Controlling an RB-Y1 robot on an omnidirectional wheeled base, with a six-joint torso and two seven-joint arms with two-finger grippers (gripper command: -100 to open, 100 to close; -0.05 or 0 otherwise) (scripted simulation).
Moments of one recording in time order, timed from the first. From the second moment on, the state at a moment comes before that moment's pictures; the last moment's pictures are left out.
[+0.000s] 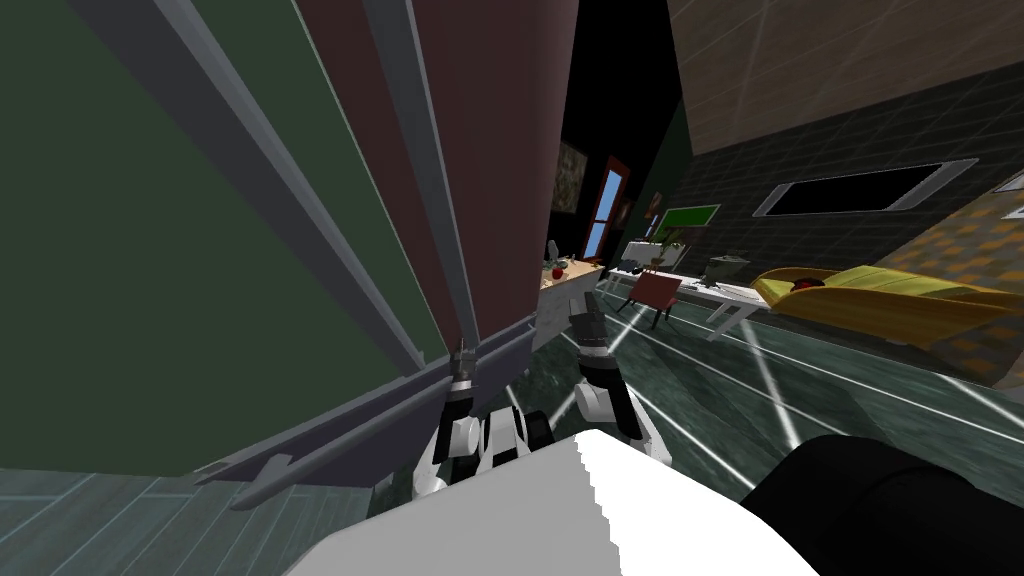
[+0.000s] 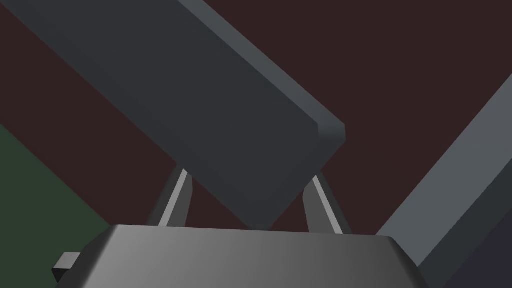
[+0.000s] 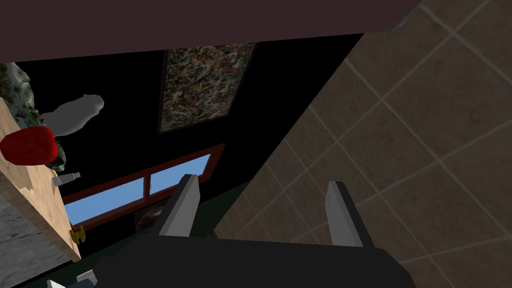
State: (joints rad) left arm 0.12 -0.04 -0.30 -1.30 0.19 -0.80 0.28; right arm 0.49 0.03 -0.06 -2.24 0.04 -0.53 -0.08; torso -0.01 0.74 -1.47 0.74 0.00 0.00
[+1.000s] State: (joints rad) left arm 0.20 -0.03 -0.21 -1.40 0.29 -0.75 0.18; right arm 0.49 0.03 -0.06 -2.24 0.04 -0.53 -0.08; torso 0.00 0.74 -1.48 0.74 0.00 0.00
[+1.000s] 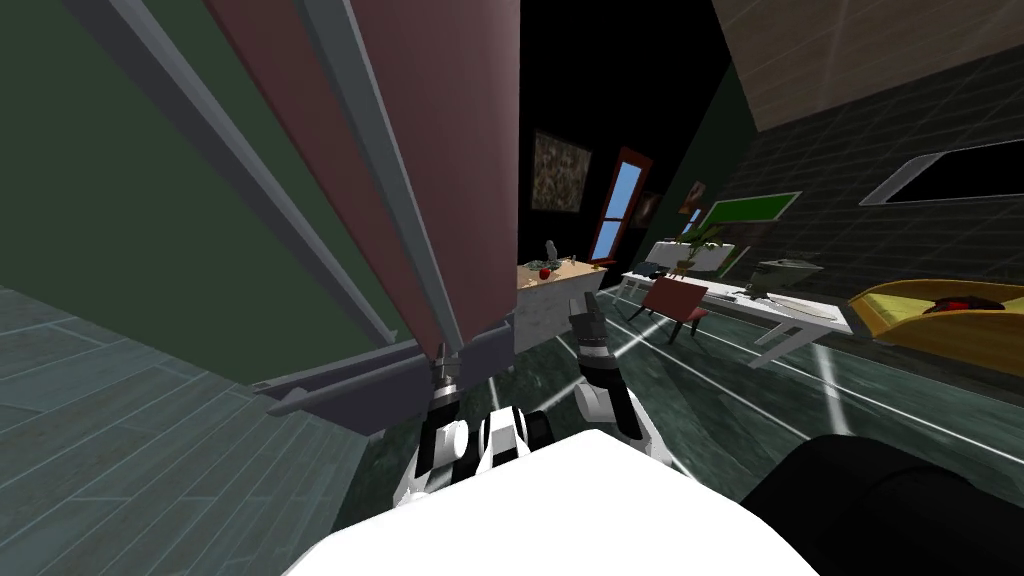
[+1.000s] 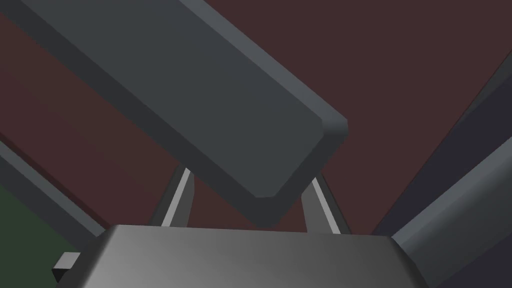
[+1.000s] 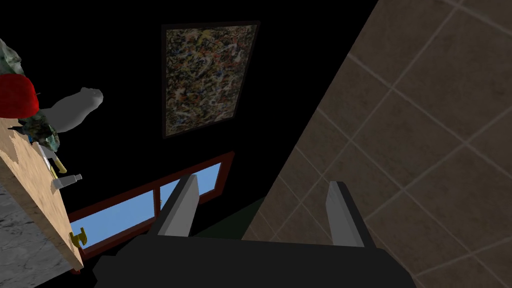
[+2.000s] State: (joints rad) left arm 0.28 -0.04 -0.12 -1.48 0.37 -0.79 0.10; right arm 0.49 0.03 -0.06 -2.24 0.04 -0.53 -0.08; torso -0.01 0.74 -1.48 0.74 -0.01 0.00
